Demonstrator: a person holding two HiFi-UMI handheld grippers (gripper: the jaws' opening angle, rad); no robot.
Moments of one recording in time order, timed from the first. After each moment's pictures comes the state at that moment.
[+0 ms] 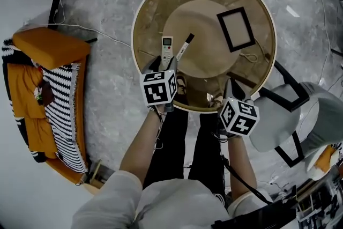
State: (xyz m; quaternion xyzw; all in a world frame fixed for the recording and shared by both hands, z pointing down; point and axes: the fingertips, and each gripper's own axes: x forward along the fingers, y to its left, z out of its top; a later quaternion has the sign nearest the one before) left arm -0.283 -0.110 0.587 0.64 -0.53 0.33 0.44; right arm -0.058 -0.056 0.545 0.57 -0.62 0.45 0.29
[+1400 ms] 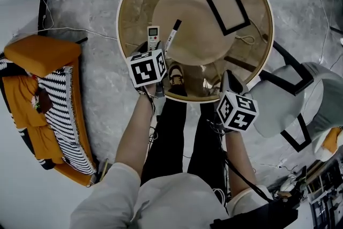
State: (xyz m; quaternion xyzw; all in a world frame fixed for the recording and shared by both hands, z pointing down) left arm -0.291 -0.124 0.621 0.62 -0.52 0.38 0.45; right arm -0.050 -0.029 0.560 0.59 -0.59 0.48 0.27
